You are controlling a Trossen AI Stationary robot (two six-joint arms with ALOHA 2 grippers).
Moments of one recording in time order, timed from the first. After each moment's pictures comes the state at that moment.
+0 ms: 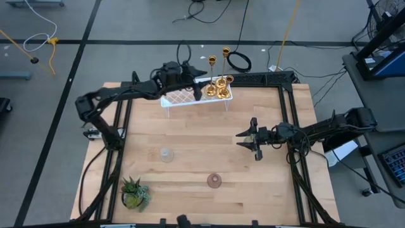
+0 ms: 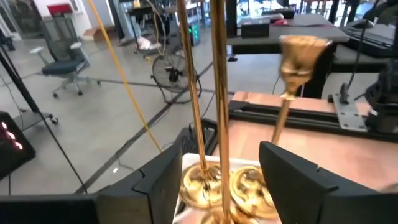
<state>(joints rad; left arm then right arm) 0.52 1.63 1.16 0.31 0.13 0.13 0.07 1.03 0.12 0.95 0.00 0.04</state>
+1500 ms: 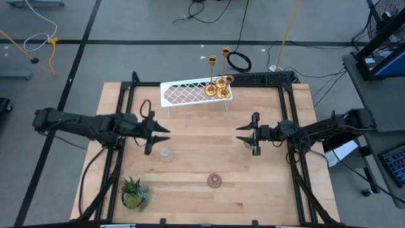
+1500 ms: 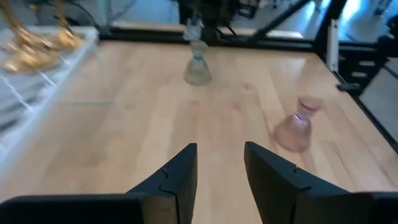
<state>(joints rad) -0.06 0.72 0.51 -0.14 -0.05 -0.08 0.01 1.05 0.12 1.07 0.00 -0.12</state>
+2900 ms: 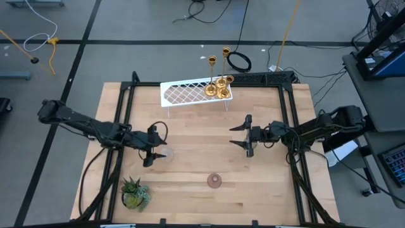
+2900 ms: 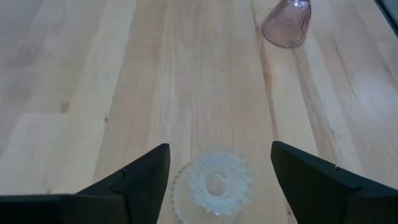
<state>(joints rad) -0.26 0.86 0.43 -0.26 -0.11 -0.23 0.01 1.28 0.18 1.16 0.00 -0.09</state>
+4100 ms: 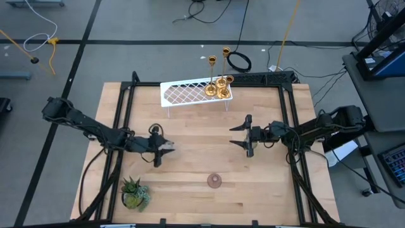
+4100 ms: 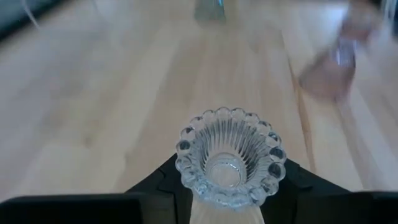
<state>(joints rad) -0.32 1.03 0.27 0.26 -0.38 -0.27 0.01 1.28 0.18 1.16 0.00 -0.09</state>
